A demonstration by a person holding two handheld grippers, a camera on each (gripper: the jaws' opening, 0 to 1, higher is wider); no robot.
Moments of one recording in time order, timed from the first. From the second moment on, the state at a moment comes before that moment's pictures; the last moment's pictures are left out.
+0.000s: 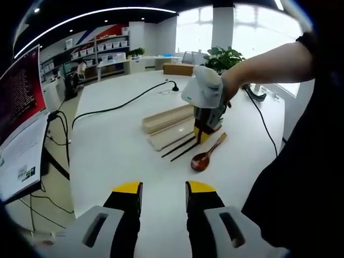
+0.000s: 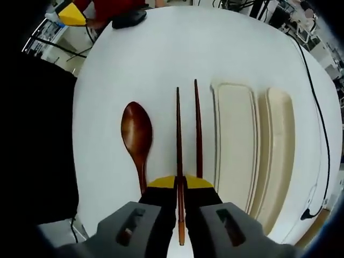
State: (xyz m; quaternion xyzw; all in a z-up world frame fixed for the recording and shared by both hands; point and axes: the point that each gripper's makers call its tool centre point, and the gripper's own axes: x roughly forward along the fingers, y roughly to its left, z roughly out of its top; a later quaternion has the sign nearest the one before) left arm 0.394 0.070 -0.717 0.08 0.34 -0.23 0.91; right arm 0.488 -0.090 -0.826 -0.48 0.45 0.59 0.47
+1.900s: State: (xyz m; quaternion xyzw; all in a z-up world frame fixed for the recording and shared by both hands) left arm 0.349 0.061 -0.728 0.08 0.36 -0.24 0.90; right arm 0.488 -0.090 -0.826 -0.50 0.44 0.58 0.47
